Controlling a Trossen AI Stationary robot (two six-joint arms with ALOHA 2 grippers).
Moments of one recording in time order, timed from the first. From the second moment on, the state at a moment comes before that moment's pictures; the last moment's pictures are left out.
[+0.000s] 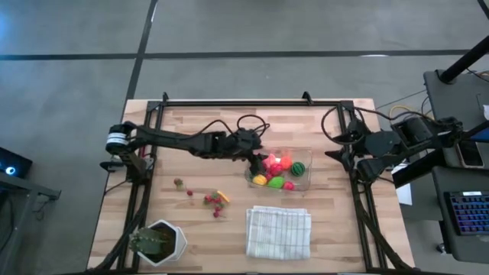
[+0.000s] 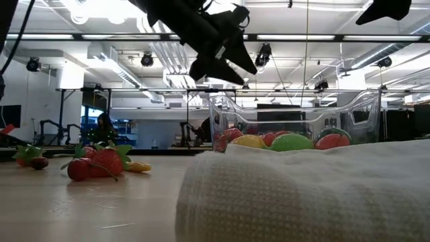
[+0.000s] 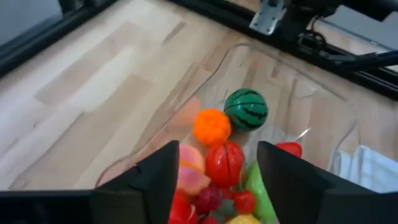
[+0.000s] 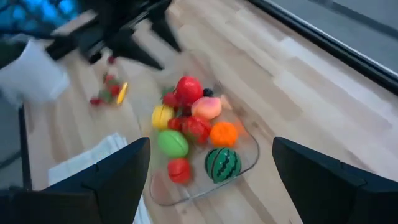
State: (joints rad) left arm 0.04 1.72 1.29 -0.14 -0.19 -0.37; right arm 0.34 0.75 1.14 -1.19 0.49 0.80
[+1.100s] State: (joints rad) left arm -0.10 1.65 1.26 -0.35 -0.19 -0.50; right arm 0.23 0.27 0.40 -0.24 0.34 0.44
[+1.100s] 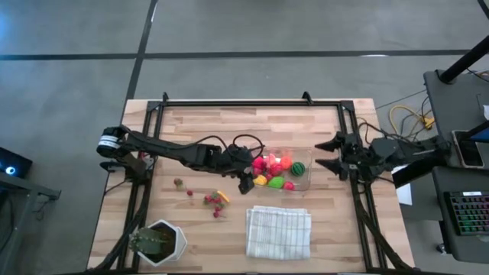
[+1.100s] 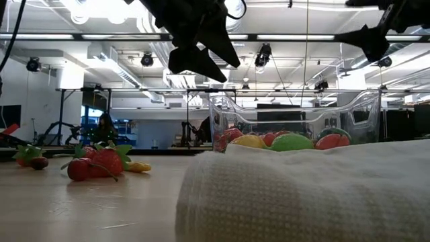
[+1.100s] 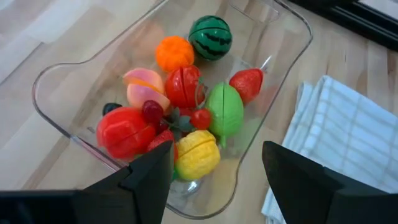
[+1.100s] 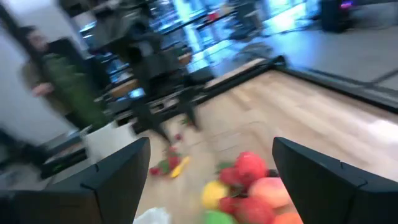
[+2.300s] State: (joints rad) left arm -0.10 1.65 1.23 -0.44 -0.22 -0.53; right arm -0.12 0.14 0.04 -0.01 0.03 0.52
